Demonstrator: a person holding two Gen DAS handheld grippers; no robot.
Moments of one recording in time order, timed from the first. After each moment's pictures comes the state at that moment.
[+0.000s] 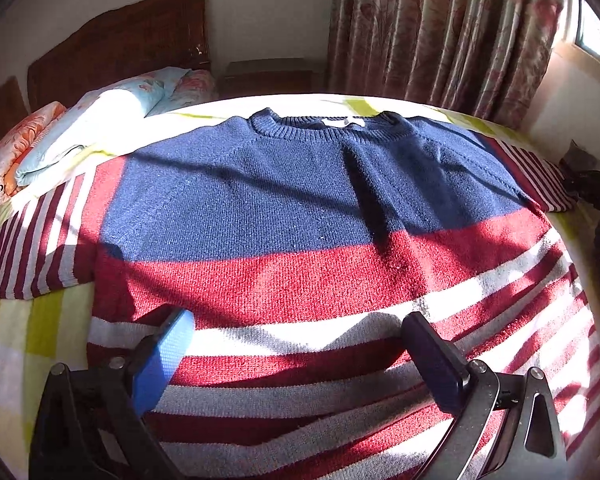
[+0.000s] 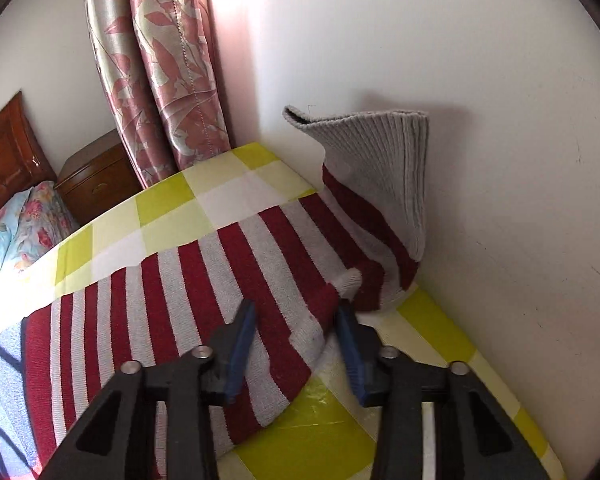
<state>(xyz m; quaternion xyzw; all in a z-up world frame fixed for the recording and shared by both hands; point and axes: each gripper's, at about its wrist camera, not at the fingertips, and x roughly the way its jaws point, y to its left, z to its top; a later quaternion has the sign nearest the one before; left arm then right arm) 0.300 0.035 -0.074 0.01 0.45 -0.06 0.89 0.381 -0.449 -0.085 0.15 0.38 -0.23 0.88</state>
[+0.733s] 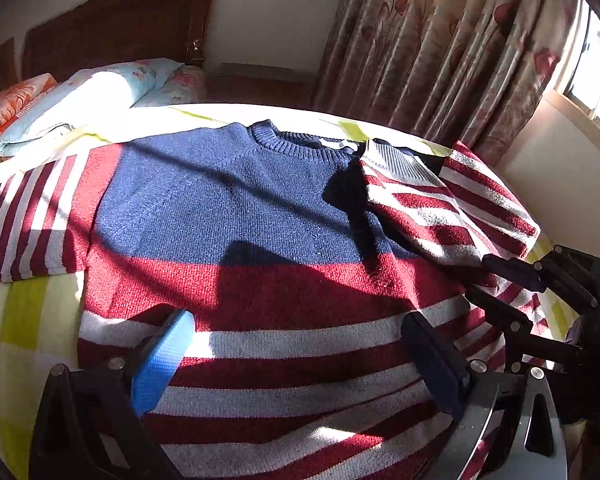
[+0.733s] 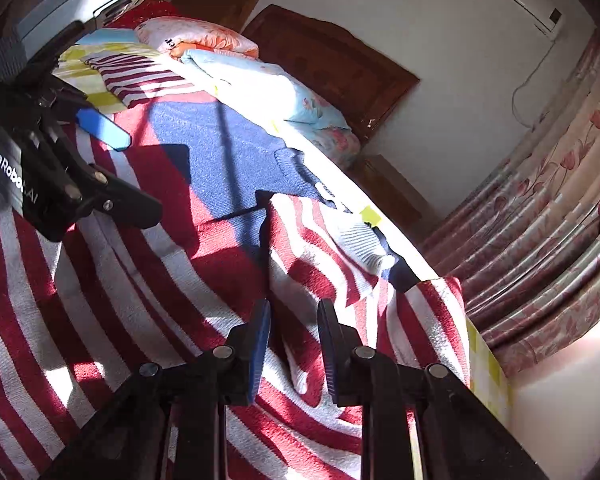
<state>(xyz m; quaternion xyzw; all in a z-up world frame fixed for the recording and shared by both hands) 0.298 0.059 -0.067 -0.08 0.43 -0.11 0.89 0.266 -0.071 -0.088 -0.36 0.29 0.20 0.86</state>
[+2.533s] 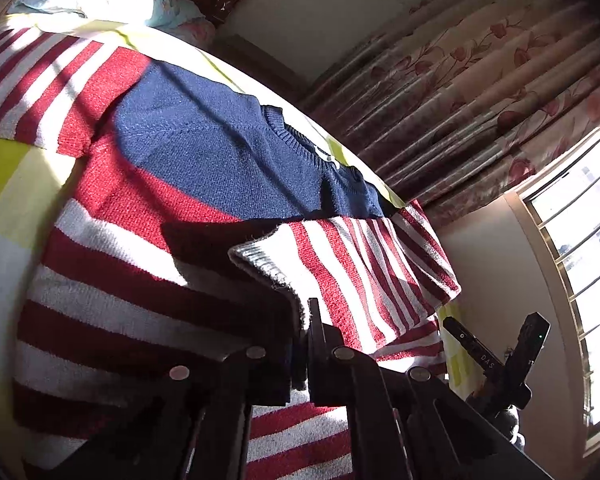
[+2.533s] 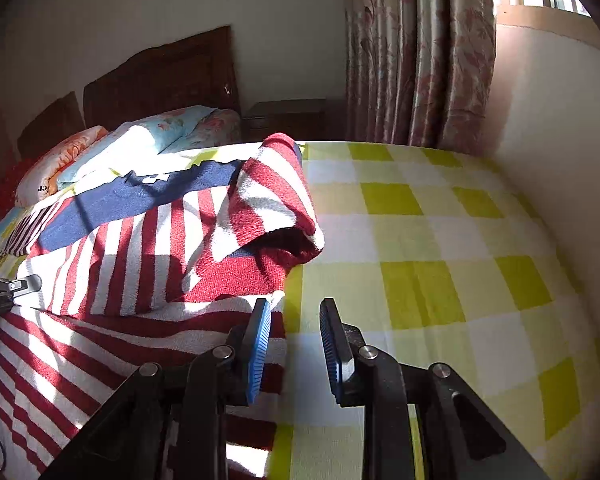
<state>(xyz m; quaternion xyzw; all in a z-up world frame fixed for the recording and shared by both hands) 0.280 0.104 -0.087 -0.31 0.41 -0.19 0.84 0.273 -0.253 -0.078 0.03 0.38 0.05 0.92</state>
